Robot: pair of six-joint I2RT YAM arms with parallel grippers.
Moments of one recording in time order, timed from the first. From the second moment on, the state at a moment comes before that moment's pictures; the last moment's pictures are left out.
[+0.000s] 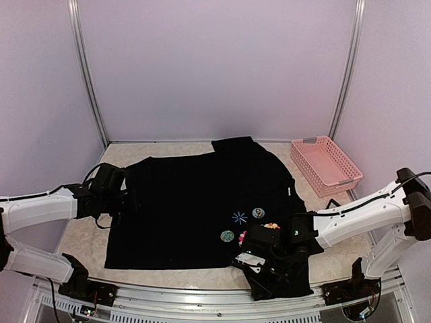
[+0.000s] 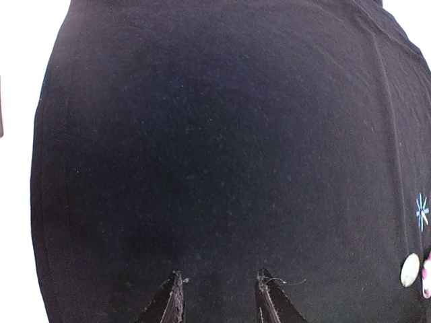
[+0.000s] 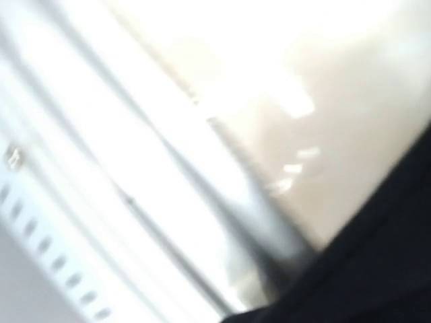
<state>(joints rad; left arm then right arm) -0.51 1.18 0.61 -0.28 -0.14 -0.57 1.33 1.55 0.85 -0.59 -0.31 0.56</state>
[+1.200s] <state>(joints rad) -0.23 1.87 1.32 -0.45 -0.34 -0.62 0.35 2.01 1.55 -0.46 -0.09 0.23</state>
